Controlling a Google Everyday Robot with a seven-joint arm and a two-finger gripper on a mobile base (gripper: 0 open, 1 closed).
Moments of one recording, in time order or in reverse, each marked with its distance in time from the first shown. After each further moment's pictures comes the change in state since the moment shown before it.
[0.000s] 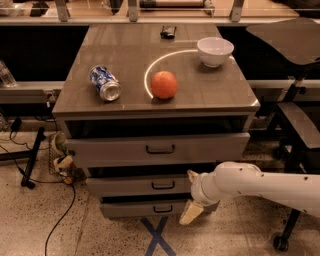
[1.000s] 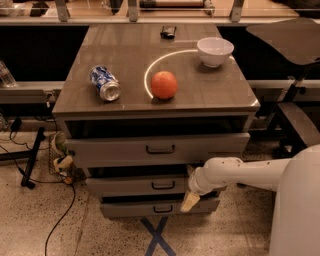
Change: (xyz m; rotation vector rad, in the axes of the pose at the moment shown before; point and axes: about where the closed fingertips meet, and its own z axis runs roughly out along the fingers) arm 0.041 -0.064 0.077 0.041 0.070 -0.042
